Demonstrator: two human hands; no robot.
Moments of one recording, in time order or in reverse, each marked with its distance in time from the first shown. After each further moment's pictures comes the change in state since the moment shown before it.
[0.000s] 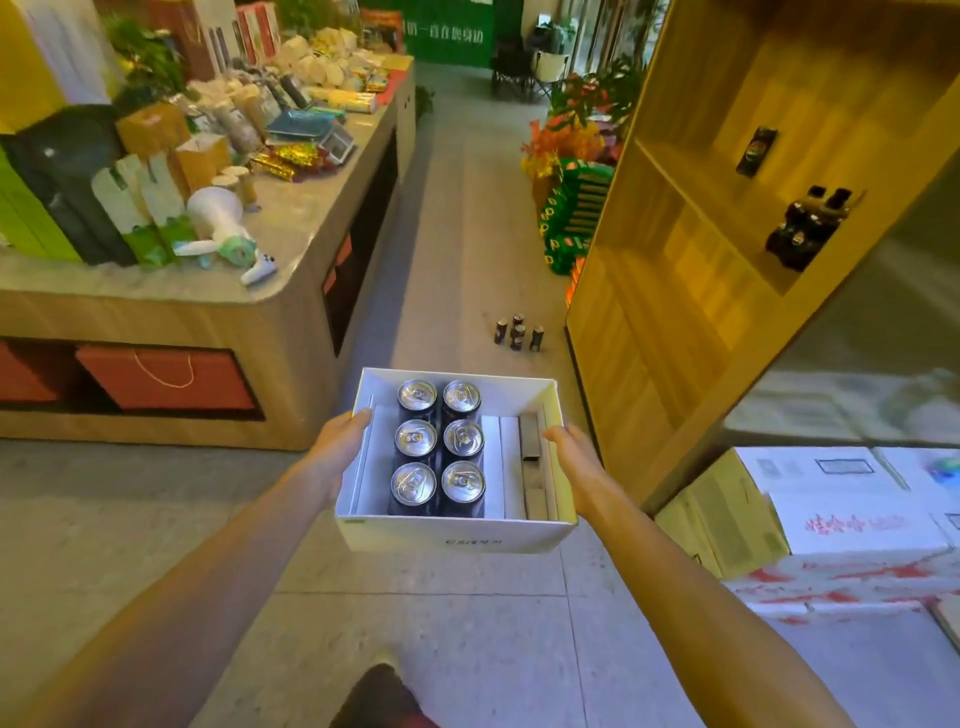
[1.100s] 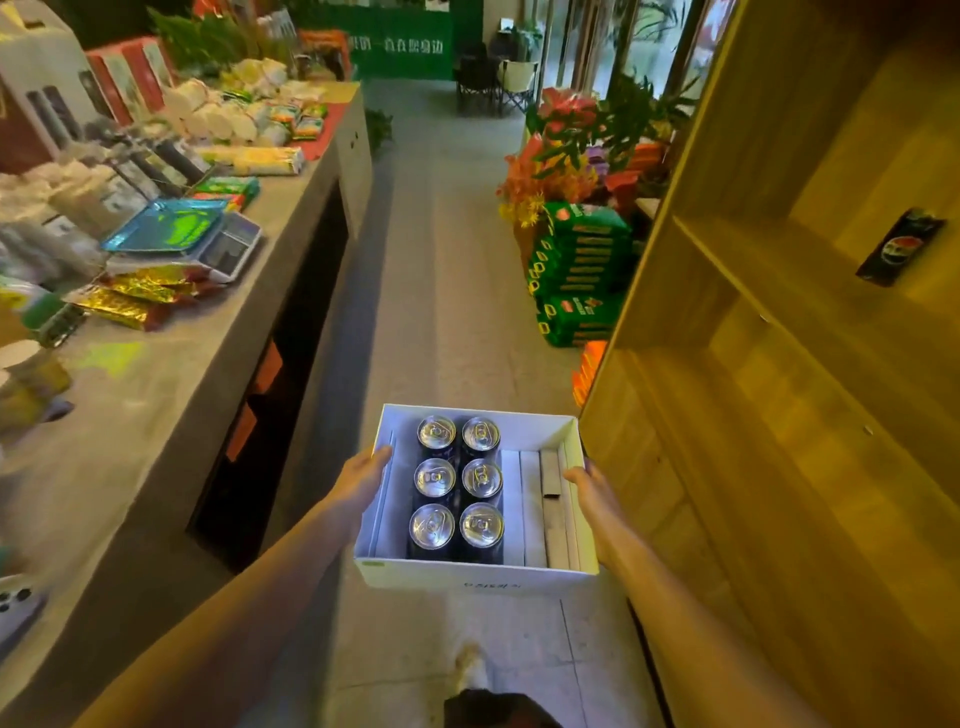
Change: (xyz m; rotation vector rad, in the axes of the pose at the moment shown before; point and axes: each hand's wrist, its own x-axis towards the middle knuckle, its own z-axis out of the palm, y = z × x) left_hand 0.651 0.377 0.197 0.064 -0.072 -0.056; right_hand 0.690 -0.281 -0.007 0.082 0.131 0.009
